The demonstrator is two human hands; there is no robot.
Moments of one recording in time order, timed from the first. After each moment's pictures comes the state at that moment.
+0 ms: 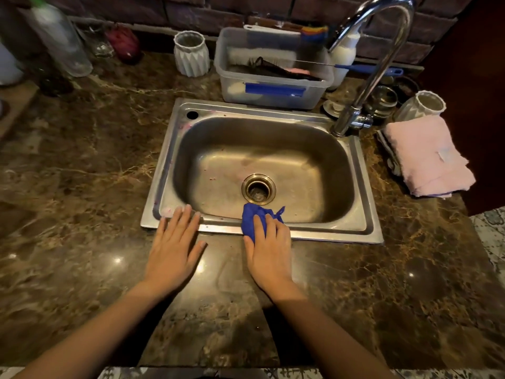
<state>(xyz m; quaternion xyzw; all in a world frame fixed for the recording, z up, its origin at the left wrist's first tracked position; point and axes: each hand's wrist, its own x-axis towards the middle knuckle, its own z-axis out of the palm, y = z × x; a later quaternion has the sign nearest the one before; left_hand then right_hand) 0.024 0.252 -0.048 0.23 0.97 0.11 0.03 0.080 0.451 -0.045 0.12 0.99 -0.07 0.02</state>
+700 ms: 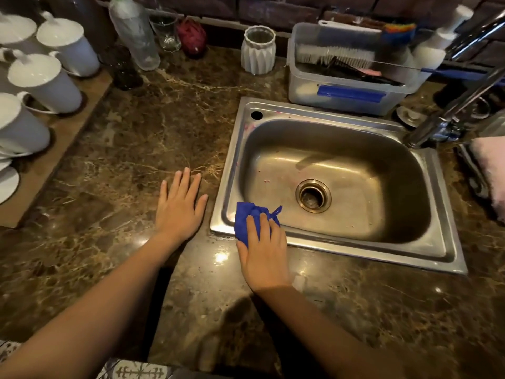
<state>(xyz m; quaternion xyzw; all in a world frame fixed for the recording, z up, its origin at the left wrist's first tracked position) -0.089 0.149 -0.067 0.10 0.99 0.08 0.02 0.030 0.321 -0.039 0.05 1.00 -0.07 0.03</state>
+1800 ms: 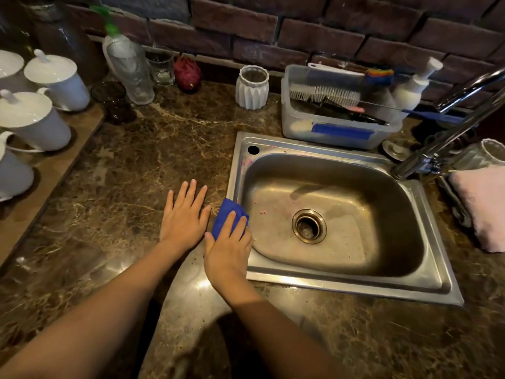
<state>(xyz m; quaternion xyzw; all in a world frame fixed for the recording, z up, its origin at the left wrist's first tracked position) -0.161 0.159 -0.063 0.15 0.98 0.09 0.02 -0.077 0.241 -0.039 0.21 0.96 -0.16 0.09</state>
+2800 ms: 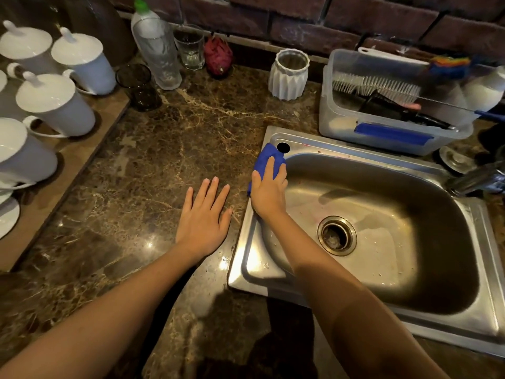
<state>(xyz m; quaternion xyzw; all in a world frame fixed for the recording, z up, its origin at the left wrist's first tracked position) -0.160 0.162 -0.069 0.14 0.99 0.08 0.01 -0.206 0.313 -0.043 0.19 0.91 -0.36 0.08</state>
